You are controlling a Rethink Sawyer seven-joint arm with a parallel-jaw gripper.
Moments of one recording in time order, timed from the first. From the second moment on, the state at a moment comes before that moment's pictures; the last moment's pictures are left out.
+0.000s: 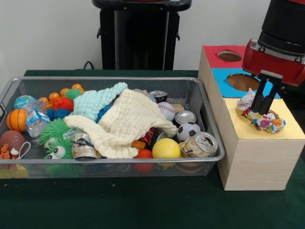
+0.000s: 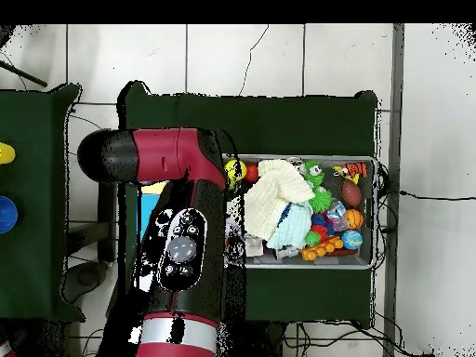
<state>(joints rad) 0.18 -0.45 -0.25 1.15 0.08 0.79 2.18</state>
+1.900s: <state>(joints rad) 0.30 -0.38 -0.39 1.15 0.17 0.77 2.20</state>
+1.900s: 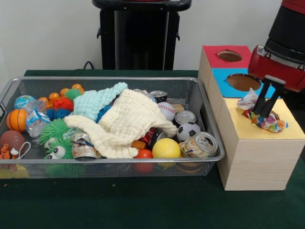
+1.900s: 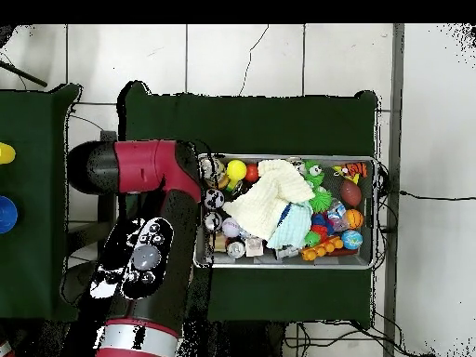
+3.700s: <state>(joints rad) 0.41 -0.30 -0.49 1.15 0.28 0.76 2.31</state>
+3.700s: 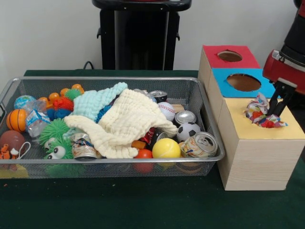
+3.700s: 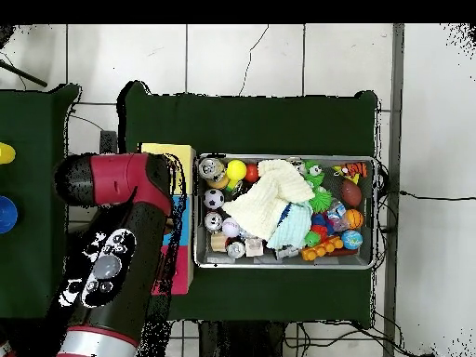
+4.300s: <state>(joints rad) 0.39 -0.31 -0.49 1.15 0.29 0.77 2.31</state>
